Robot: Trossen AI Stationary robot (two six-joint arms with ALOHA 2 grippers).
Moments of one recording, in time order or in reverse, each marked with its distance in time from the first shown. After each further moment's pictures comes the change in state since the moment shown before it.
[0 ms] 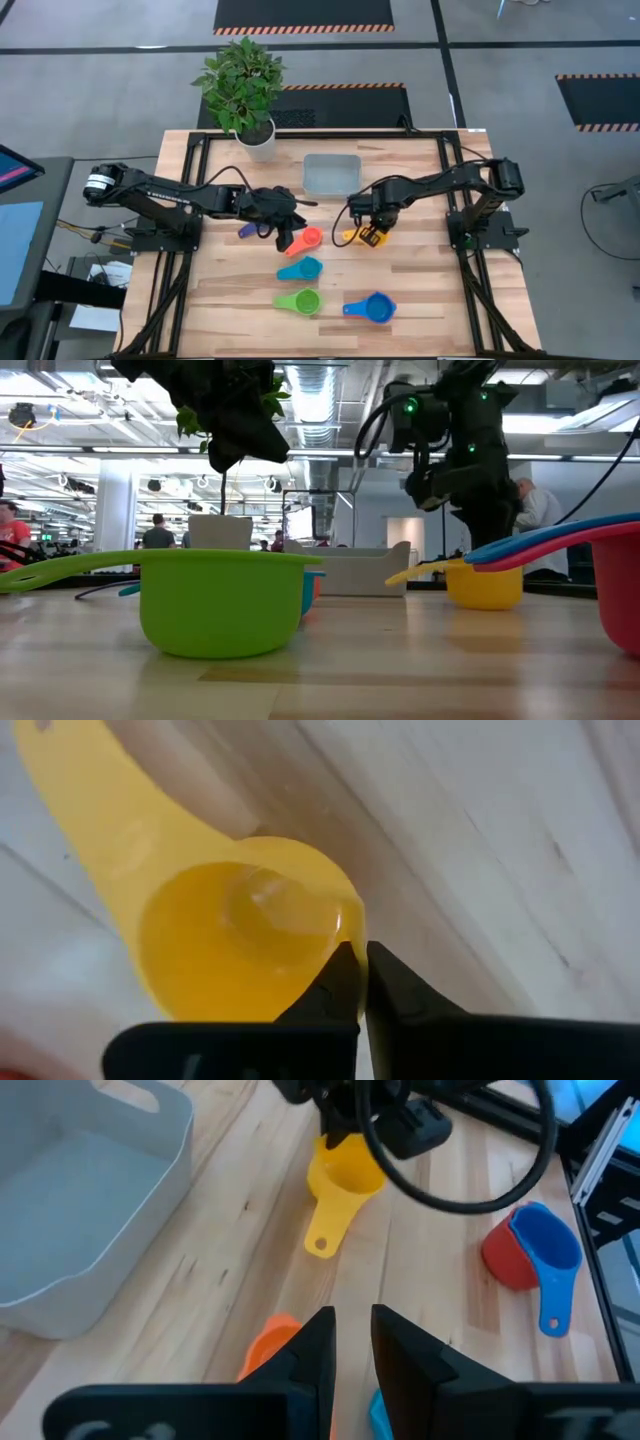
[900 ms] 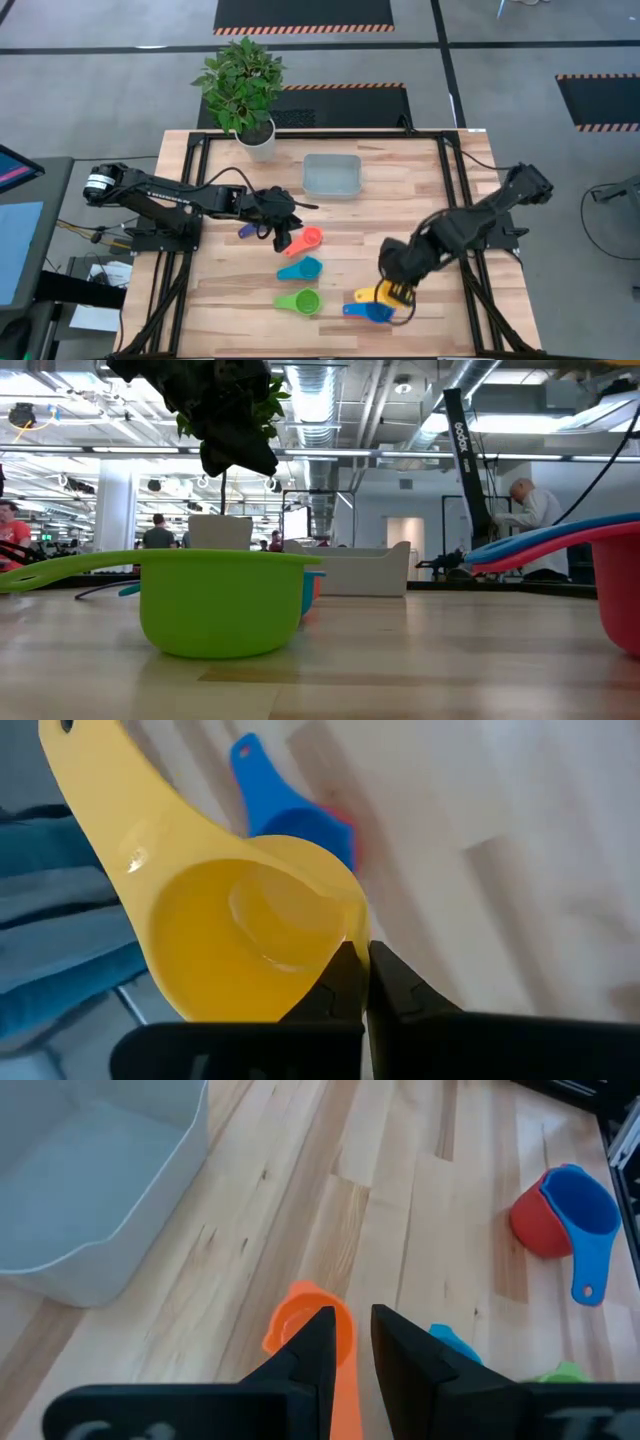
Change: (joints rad) left arm 0.000 0.000 0.000 -0.077 -0.015 0.022; right arm 0.553 -0.170 0.370 -0.202 -0.091 0.404
